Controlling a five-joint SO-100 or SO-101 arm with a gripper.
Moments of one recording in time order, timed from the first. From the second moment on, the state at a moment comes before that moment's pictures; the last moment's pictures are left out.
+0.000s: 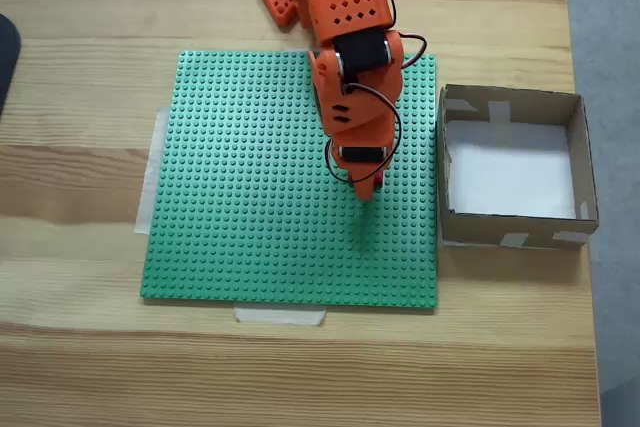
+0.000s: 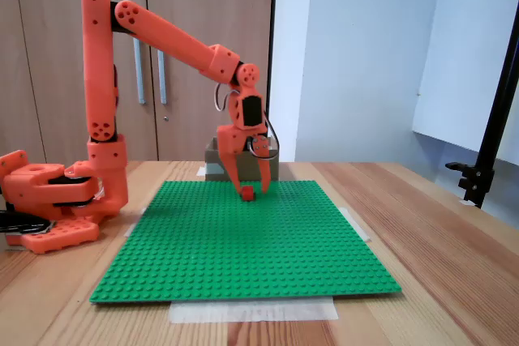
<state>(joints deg) -21.8 89.6 105.4 59.9 17.8</state>
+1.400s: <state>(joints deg) -23.1 95.7 101.4 62.9 15.5</state>
